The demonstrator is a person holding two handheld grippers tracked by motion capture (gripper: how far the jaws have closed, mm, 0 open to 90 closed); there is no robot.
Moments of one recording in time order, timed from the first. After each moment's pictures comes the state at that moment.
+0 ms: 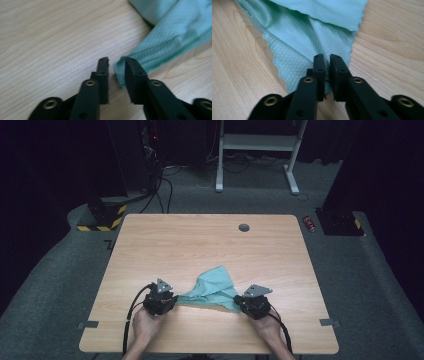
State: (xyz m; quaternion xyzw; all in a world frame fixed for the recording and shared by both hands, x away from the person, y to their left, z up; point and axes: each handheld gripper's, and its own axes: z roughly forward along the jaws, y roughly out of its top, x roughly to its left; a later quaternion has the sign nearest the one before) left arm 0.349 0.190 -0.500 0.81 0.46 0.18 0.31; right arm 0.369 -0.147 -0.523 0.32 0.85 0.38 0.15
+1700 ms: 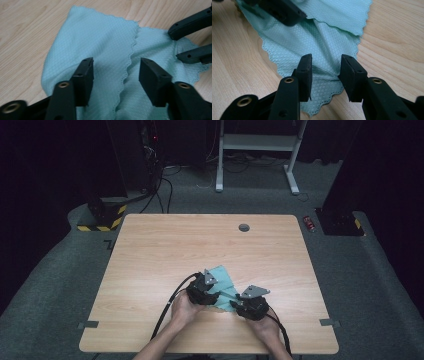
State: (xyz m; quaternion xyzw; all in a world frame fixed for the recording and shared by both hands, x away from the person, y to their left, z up) left arm 0.393 0.069 -0.495 0.87 0.34 0.16 0.31; right arm 0.367 -0.141 -0.523 0.32 0.86 0.38 0.15
